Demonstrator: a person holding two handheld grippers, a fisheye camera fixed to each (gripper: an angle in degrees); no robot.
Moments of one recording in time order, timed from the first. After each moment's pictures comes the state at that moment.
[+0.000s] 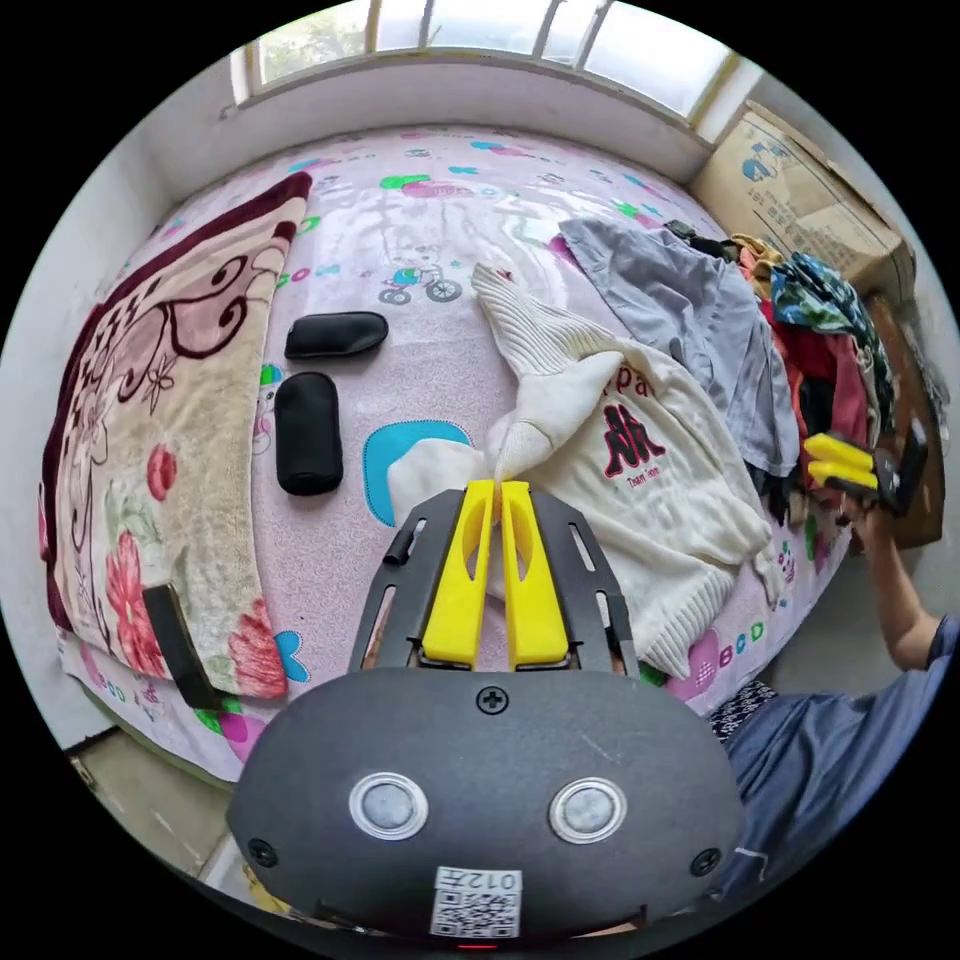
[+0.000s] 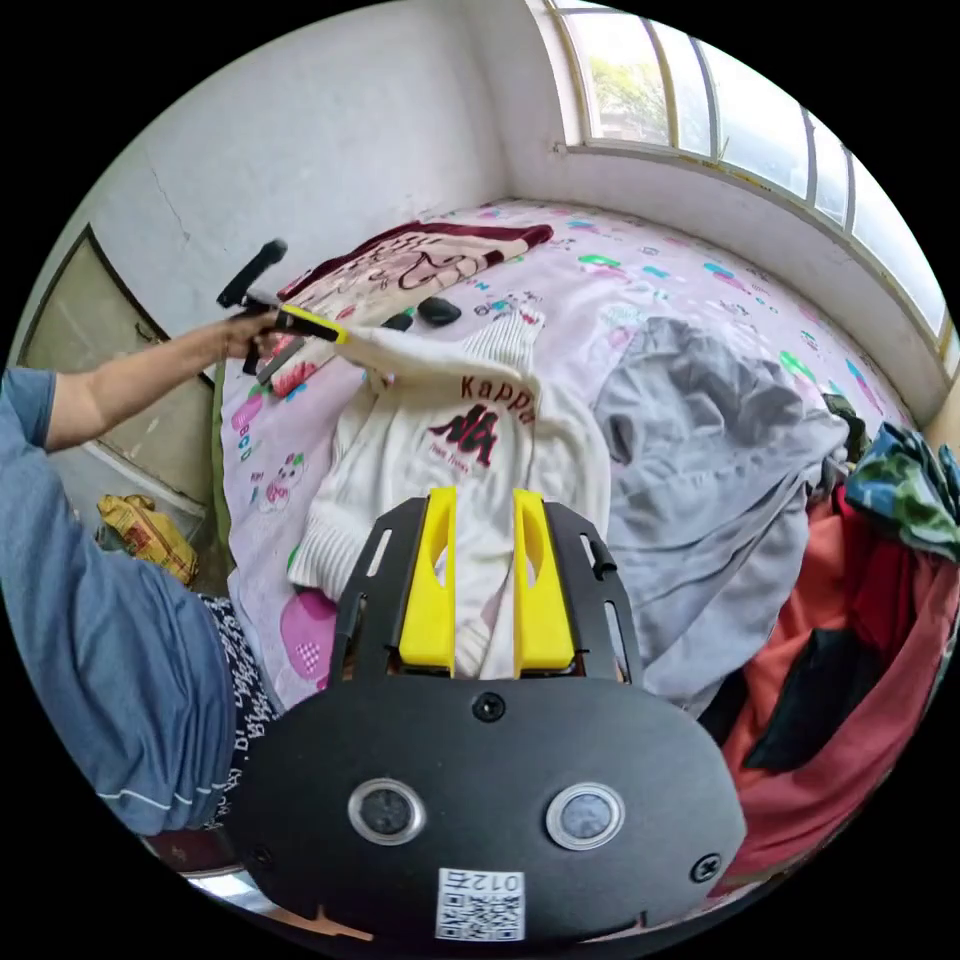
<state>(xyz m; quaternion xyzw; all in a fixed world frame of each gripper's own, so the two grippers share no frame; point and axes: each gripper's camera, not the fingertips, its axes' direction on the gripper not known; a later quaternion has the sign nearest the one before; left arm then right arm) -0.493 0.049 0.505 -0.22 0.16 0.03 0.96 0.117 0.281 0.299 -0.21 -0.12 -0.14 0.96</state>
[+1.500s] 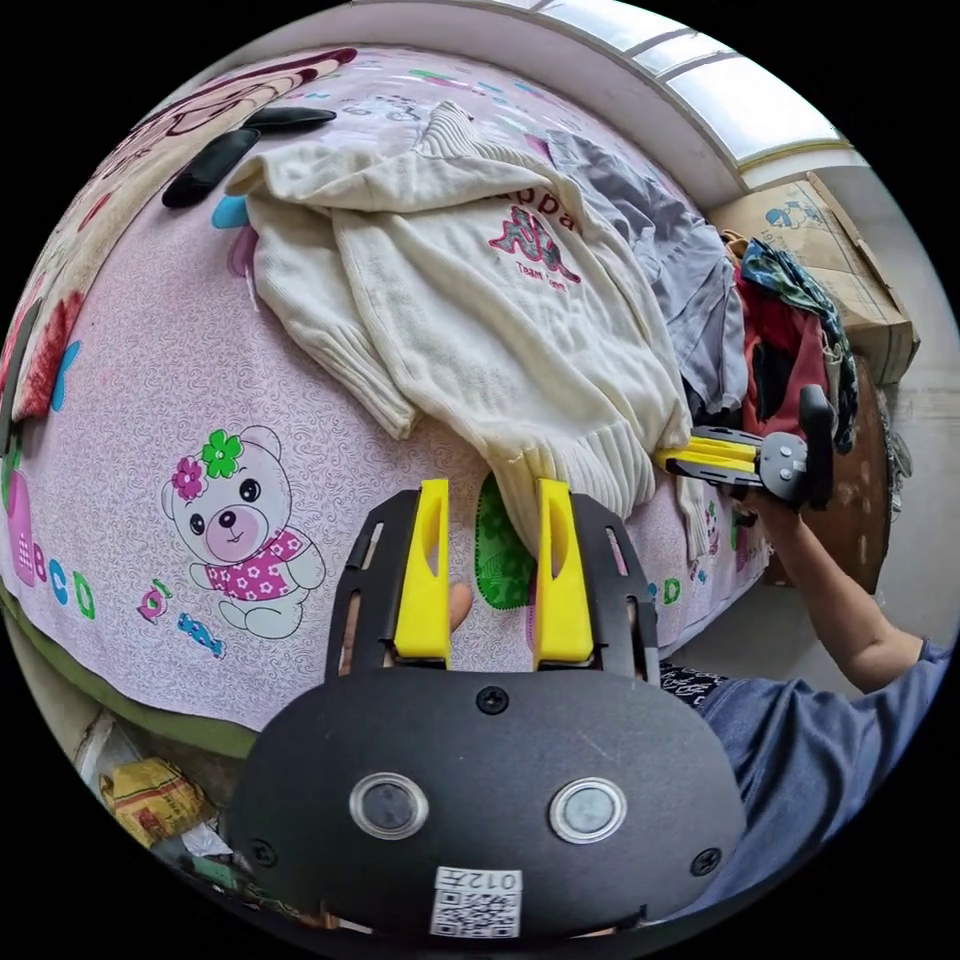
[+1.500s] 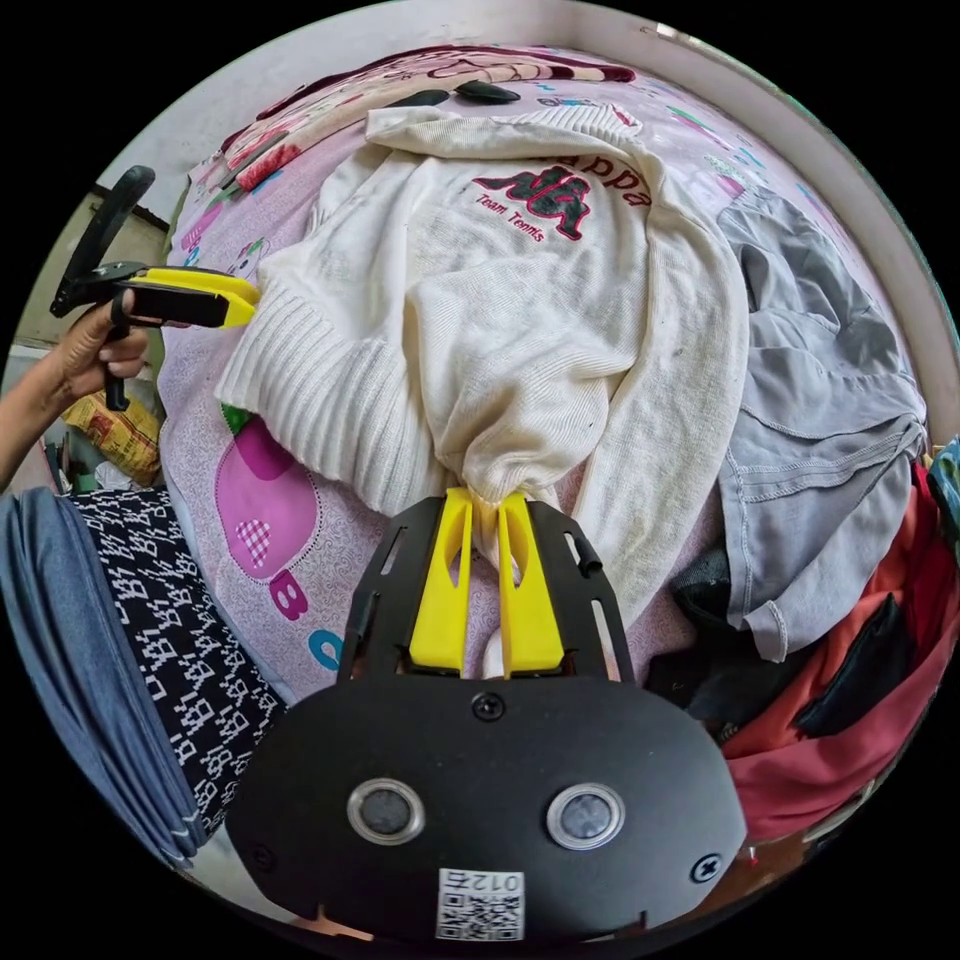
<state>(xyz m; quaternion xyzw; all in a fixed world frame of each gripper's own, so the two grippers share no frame) -0.406 0.396 0.506 -0.27 0.26 -0.07 0.92 -0.157 0.477 0.440 -0.39 -0.07 -0.21 0.89</state>
